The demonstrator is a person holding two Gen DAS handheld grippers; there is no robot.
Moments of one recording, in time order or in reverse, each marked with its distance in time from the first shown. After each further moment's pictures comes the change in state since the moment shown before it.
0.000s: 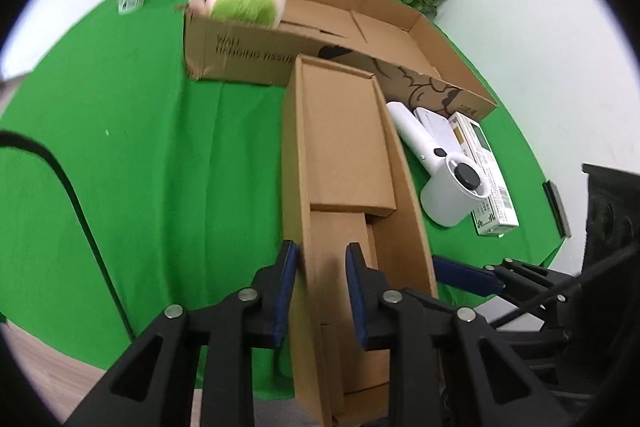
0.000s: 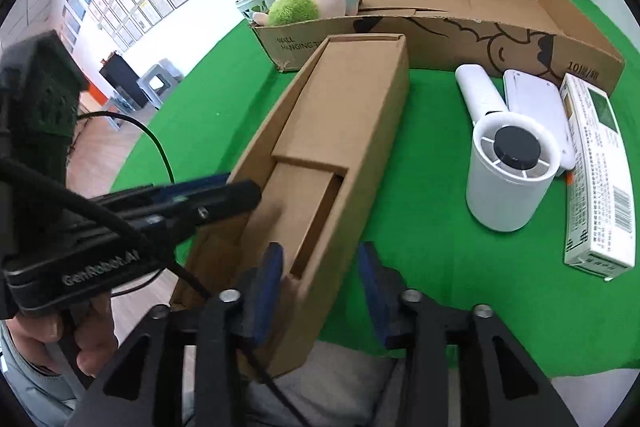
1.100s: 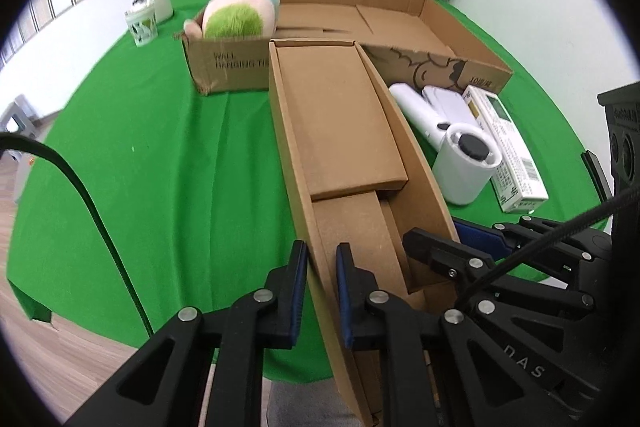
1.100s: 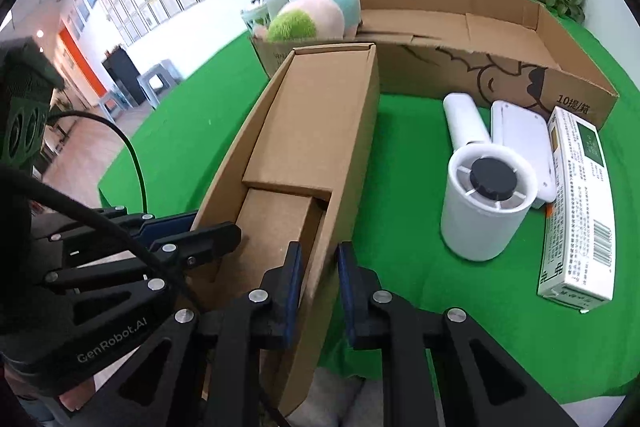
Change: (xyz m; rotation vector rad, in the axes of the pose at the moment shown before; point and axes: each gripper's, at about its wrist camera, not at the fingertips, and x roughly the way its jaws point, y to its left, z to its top) left arm -0.004 -0.055 -0.019 0.083 -0.046 0.277; right arm -0.013 -0.013 -0.003 -0.071 -0.090 -0.009
